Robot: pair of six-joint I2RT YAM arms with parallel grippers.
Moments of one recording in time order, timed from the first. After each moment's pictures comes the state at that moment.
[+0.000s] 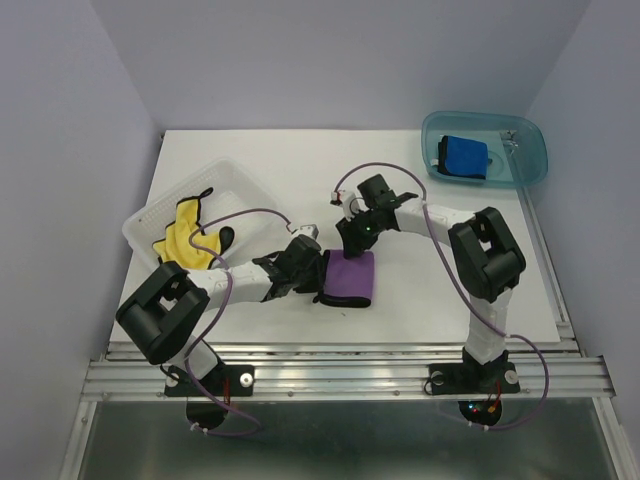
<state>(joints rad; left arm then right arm) -0.80 1.51 0.67 -0.04 -0.07 -0.76 0.53 1.97 1.32 -0.43 -0.45 -0.21</state>
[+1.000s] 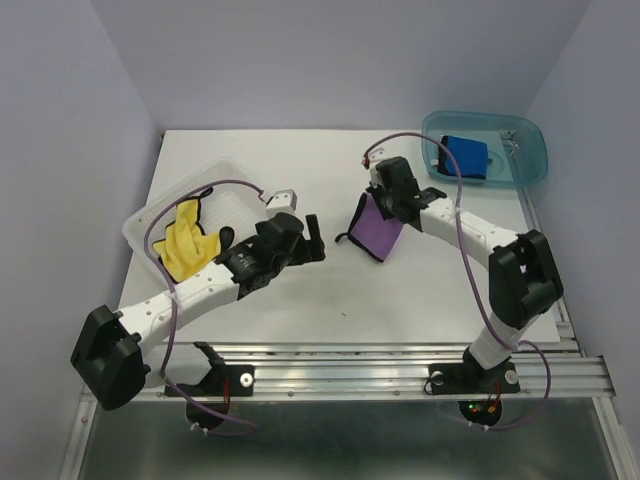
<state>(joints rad) -0.80 1.21 0.83 -0.28 -0.31 -0.69 0.53 1.71 1.24 -0.31 0.23 -0.10</state>
